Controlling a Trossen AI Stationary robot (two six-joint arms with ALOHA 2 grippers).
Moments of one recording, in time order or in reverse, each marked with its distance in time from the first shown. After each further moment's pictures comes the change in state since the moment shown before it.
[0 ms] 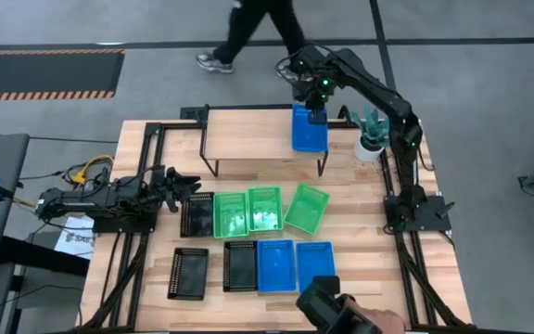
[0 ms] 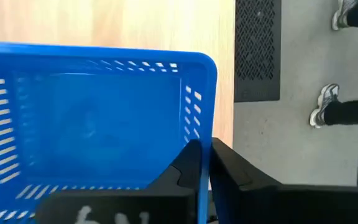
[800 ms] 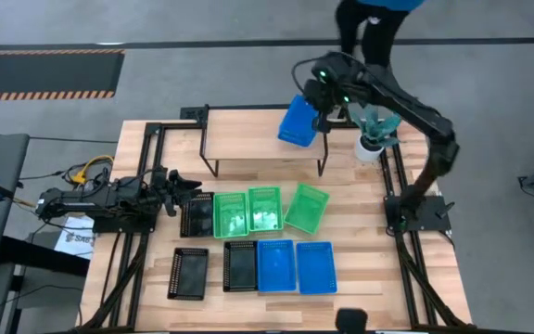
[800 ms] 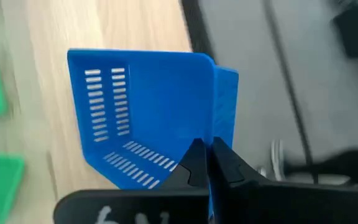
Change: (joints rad) left arm 0.000 0.000 0.000 -0.008 0.093 -0.007; right arm 0.142 -0.334 -0.251 0.206 0.159 0.257
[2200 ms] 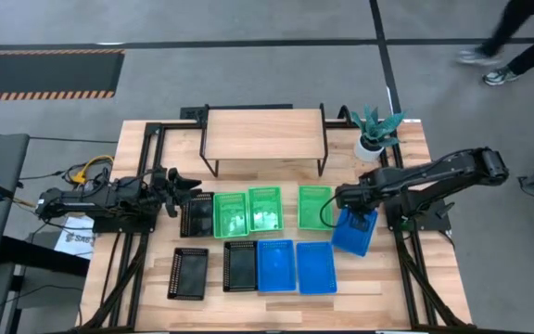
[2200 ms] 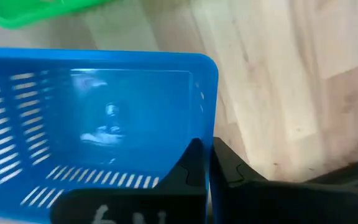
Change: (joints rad) left arm 0.000 0.000 0.000 0.000 -0.008 0.077; right arm 0.664 -0.503 -1.177 0.028 -0.016 0.931
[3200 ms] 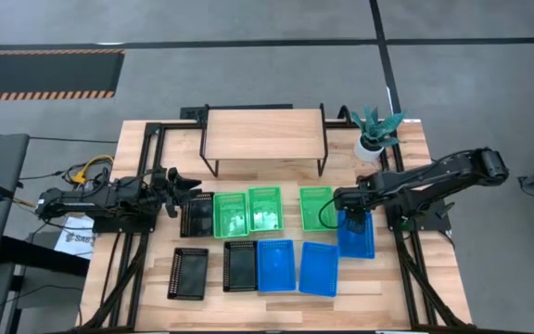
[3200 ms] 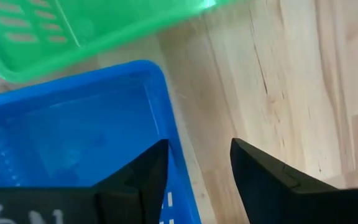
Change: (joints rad) left arm 0.000 0.000 0.000 0.001 0.001 0.021; right arm -0.003 0.001 -0.149 0.243 -0.015 -0.061
